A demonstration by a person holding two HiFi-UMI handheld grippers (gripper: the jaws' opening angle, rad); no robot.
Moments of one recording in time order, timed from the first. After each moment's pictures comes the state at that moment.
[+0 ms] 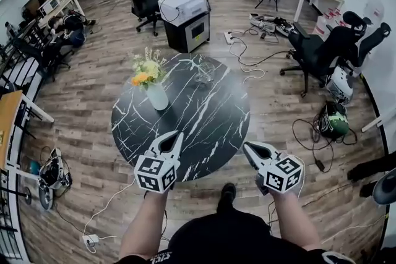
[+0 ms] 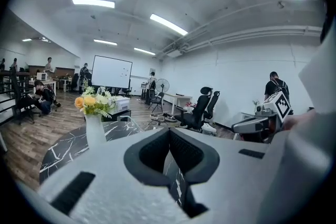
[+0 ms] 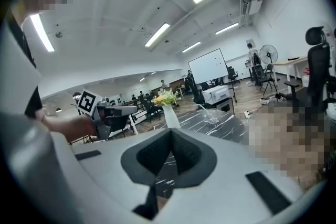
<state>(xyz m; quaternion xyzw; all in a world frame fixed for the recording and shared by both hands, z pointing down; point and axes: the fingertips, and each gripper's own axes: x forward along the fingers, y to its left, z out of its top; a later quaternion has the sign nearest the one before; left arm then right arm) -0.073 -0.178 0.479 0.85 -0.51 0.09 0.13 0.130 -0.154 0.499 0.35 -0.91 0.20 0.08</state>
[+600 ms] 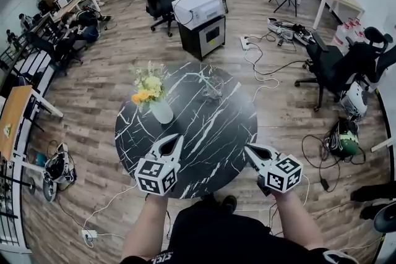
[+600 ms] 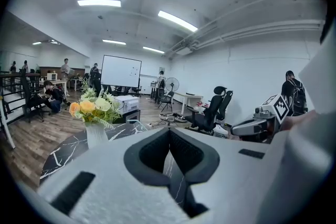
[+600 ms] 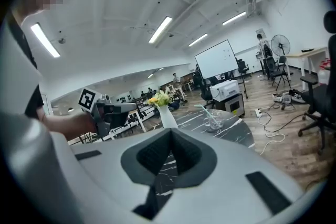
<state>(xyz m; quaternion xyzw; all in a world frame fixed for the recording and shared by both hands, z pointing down) -0.076 -0.267 0.481 0.82 -0.55 0.09 0.14 0.130 -0.266 0.513 0.29 -0.93 0.21 0.09</state>
